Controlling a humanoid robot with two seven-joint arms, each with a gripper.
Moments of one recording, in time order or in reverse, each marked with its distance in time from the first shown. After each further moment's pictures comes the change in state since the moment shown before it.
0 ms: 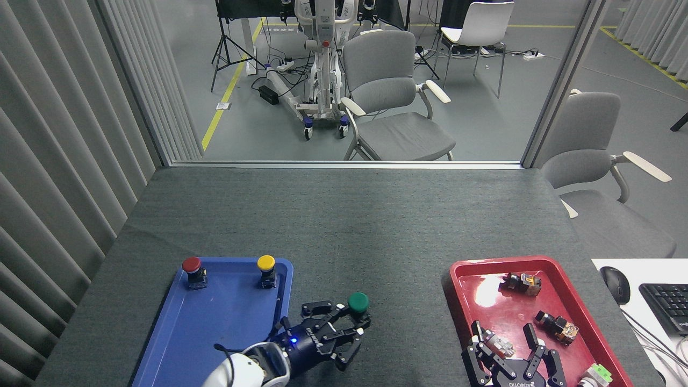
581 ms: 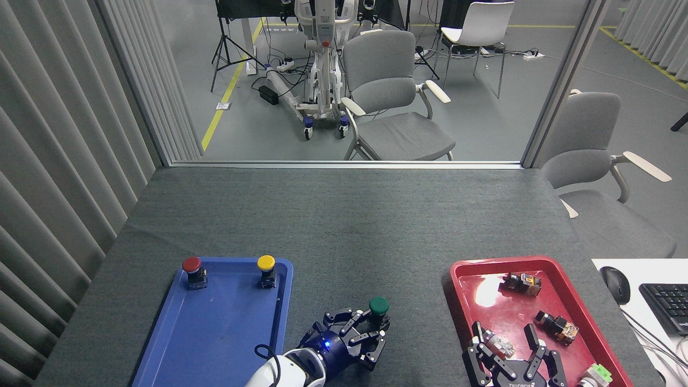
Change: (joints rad) left arm -0.080 -0.189 -0.033 0.309 0.012 0.173 0.024; right arm 0.002 0.006 -0.008 0.002 0.019 -0.003 -0.003
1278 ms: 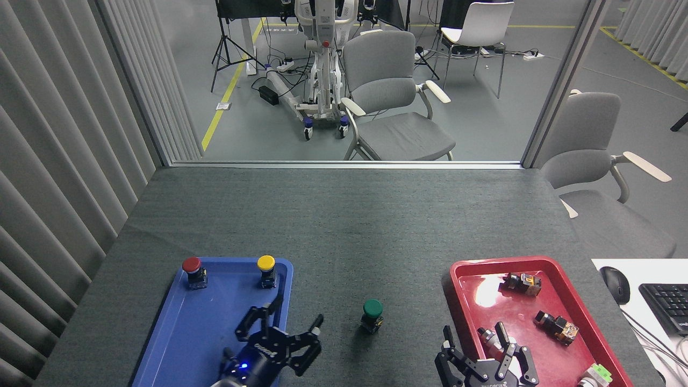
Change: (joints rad) left arm 0.420 0.255 0.343 -0.703 0.012 0.091 0.007; right arm -0.008 0.066 0.037 0.009 0.135 -0.039 -0.001
